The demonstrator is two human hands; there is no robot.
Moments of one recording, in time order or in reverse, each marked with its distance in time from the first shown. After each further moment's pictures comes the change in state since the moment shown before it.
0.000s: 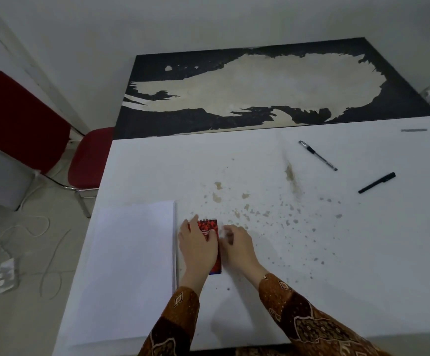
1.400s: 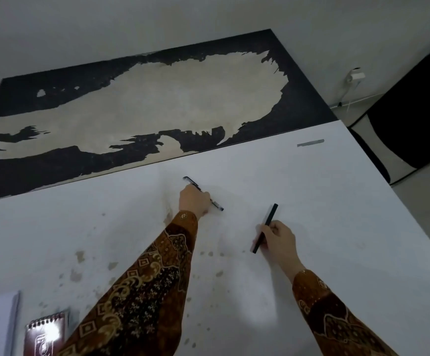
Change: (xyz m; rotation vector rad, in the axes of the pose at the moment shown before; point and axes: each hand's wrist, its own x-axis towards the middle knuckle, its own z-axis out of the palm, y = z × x) left_hand 0.121 0.320 0.264 0.122 -0.296 -0.071; right_hand 0.109 0.168 -0.373 0.588 0.356 0.426
